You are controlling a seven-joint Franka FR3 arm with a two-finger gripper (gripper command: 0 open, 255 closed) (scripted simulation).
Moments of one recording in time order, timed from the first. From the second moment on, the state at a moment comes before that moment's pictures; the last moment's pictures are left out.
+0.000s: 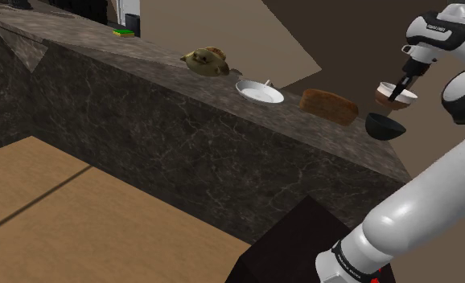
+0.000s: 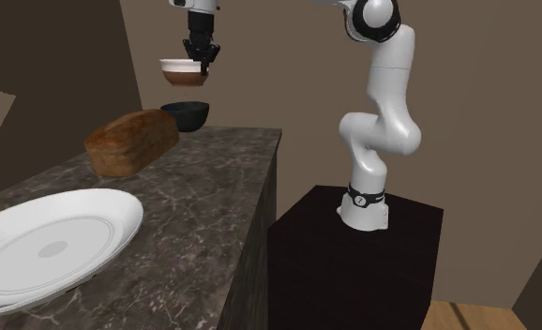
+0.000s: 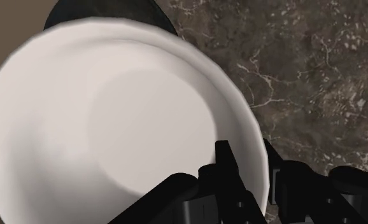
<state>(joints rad) -0.24 -0.05 -0.85 -1.53 -0.09 1.64 -1.20</state>
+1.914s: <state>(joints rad) -0.40 0.20 -0.95 -1.55 0.15 1.82 -1.47</state>
